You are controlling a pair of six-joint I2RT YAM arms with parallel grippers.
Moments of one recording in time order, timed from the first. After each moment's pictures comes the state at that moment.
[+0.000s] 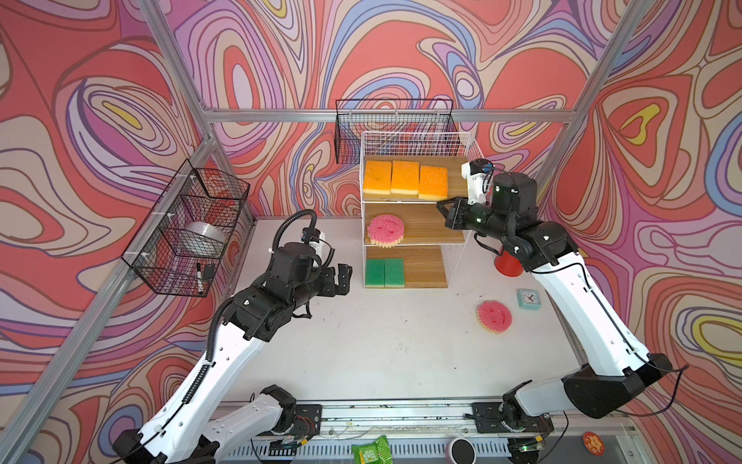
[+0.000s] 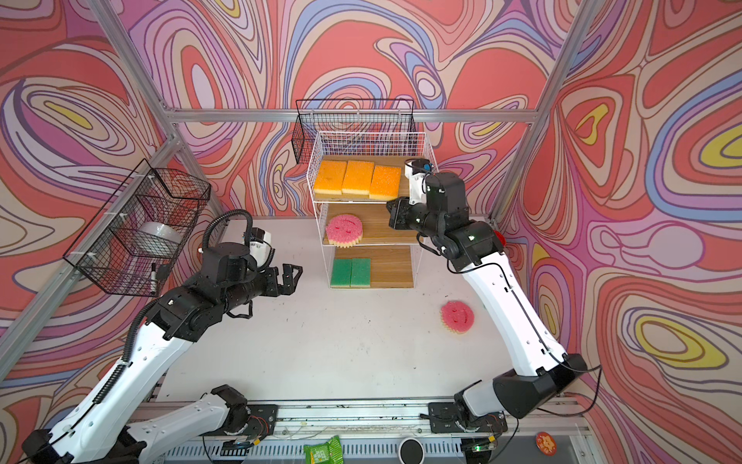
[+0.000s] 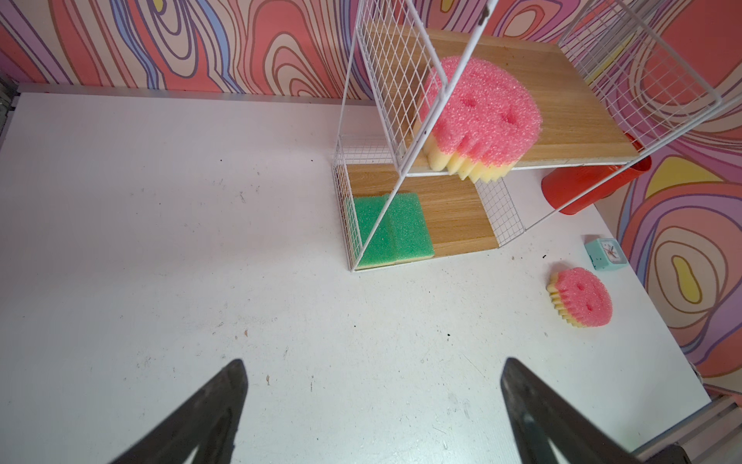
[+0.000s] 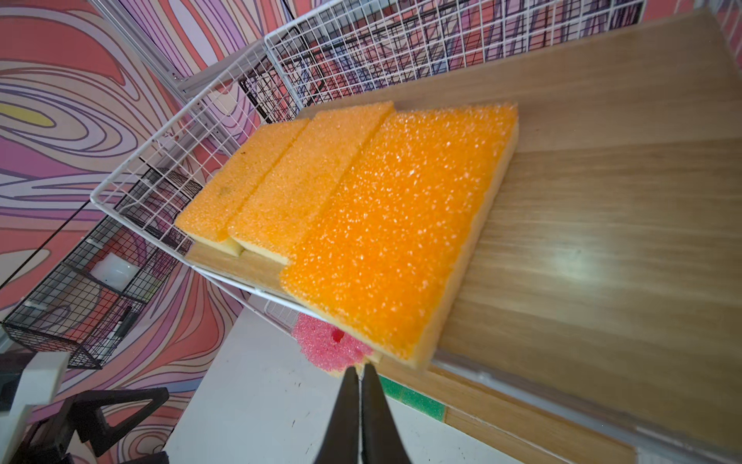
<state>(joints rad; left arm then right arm) -0.52 1.02 1.25 -0.83 -0.09 -0.39 0.42 1.45 1.80 -0.69 -0.18 0.36</state>
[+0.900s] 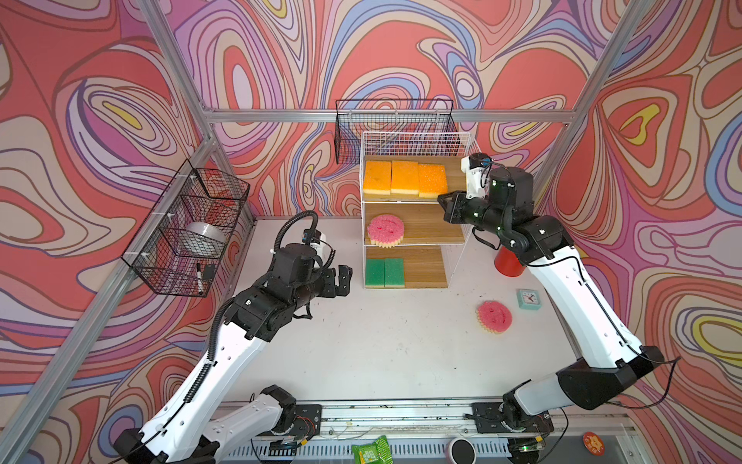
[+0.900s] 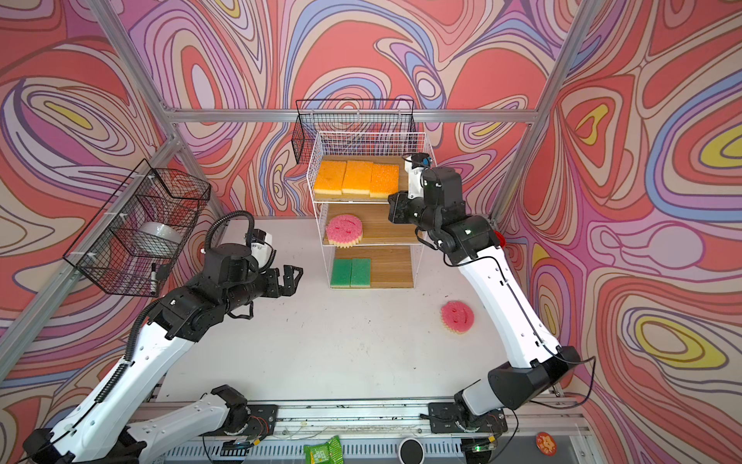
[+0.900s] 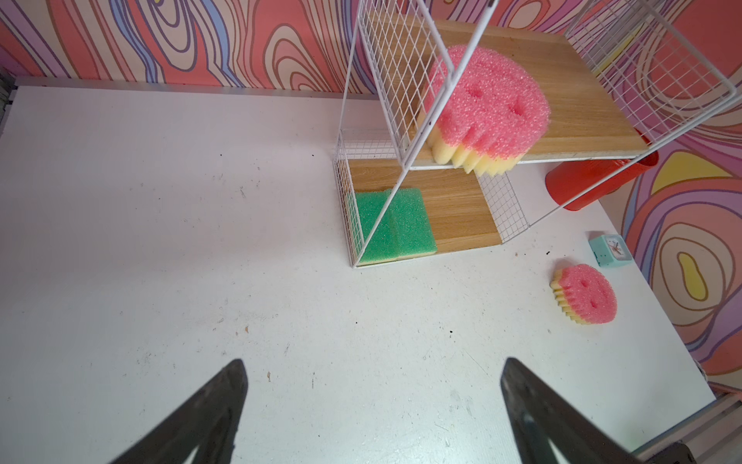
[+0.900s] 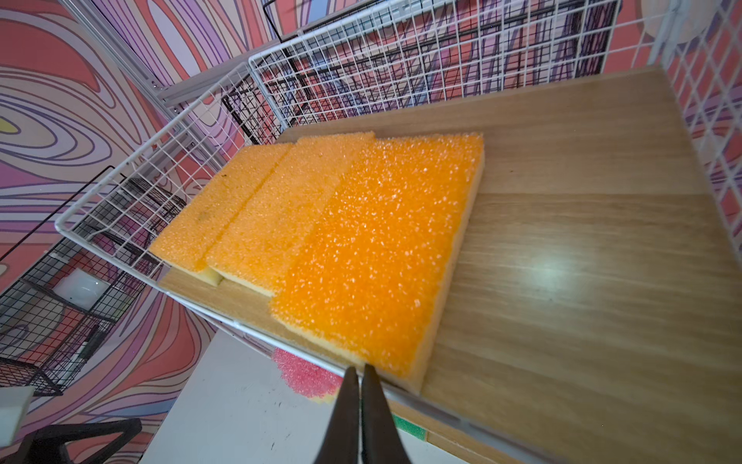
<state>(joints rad) -0.52 1.02 1.23 -0.82 -0.09 -0.39 0.42 1.50 1.86 -0.69 -0.12 0.33</state>
